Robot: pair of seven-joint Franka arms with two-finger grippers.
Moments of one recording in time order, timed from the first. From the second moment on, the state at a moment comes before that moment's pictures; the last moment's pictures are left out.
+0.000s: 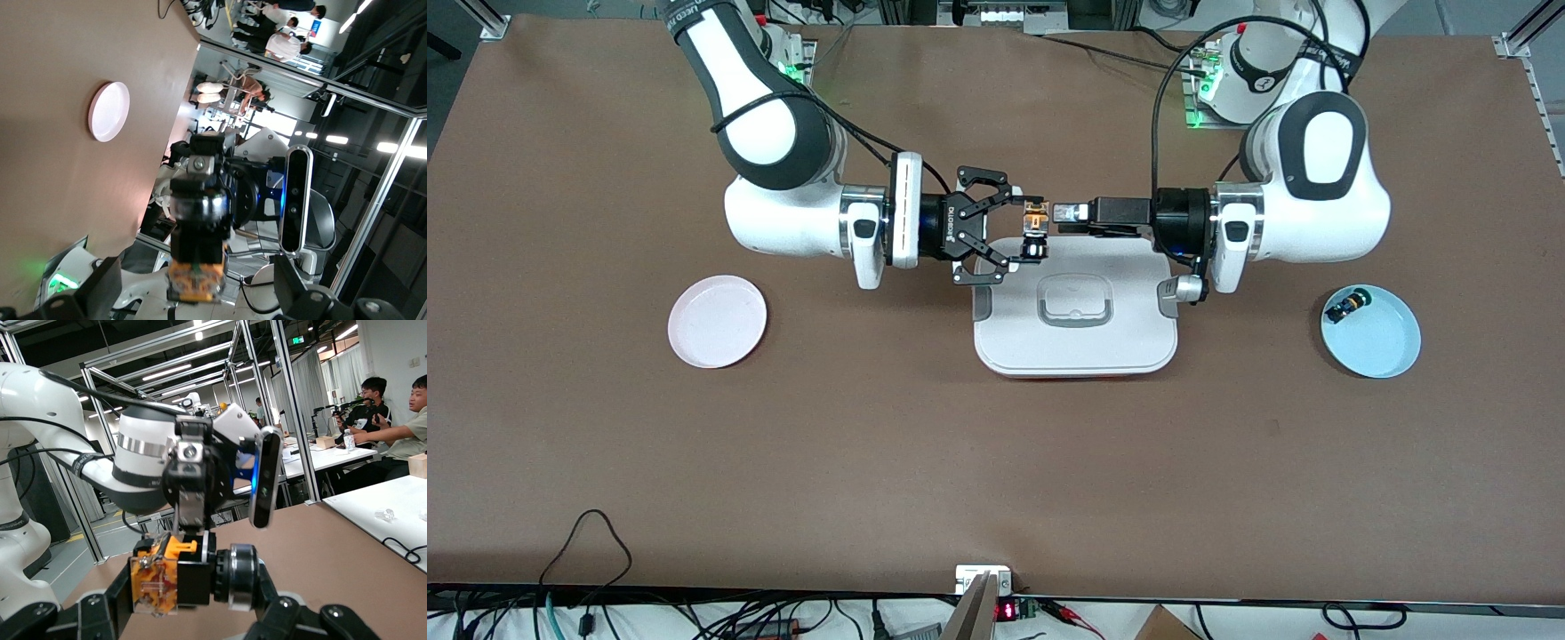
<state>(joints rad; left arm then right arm) -0.04 0.21 -0.33 -1.91 -1.60 1.94 0.21 0.56 0.37 0.03 -1.70 1.78 2.13 -1.83</state>
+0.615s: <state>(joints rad) -0.08 0.24 -0.34 -1.90 -1.68 2.01 0.30 0.57 0.37 0.03 -1.70 1.79 2.14 -1.83</state>
